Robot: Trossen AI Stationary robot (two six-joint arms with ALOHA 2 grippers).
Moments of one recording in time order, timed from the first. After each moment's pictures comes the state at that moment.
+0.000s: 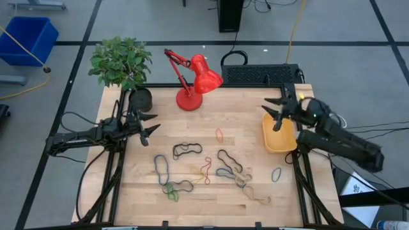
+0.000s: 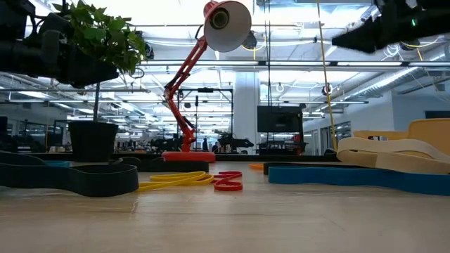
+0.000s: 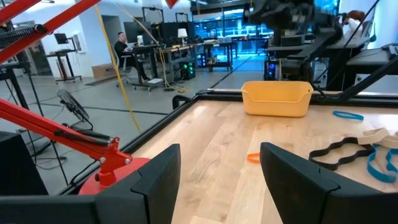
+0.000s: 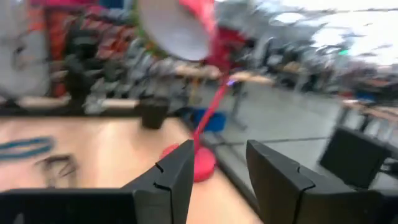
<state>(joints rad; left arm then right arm) 0.12 0.04 0.03 0.00 -0.21 0.07 -0.49 0.34 0.43 -0.10 -0.11 -0.20</state>
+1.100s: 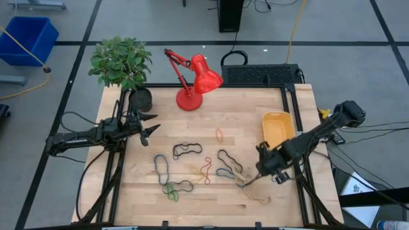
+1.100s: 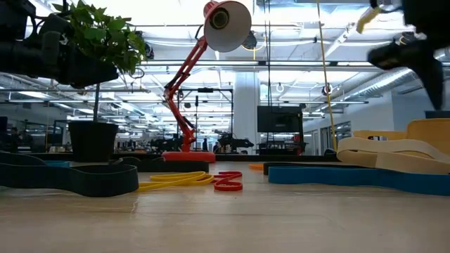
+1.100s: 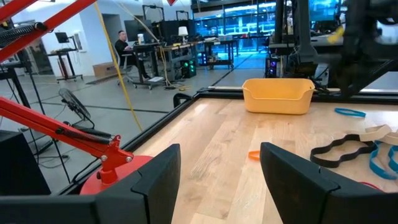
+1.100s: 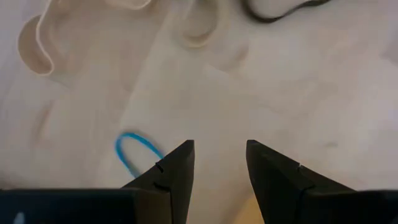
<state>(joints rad) 0.12 0.04 0.03 0.00 -0.22 0.07 0.54 1.31 0.87 -1.03 0.01 0.06</state>
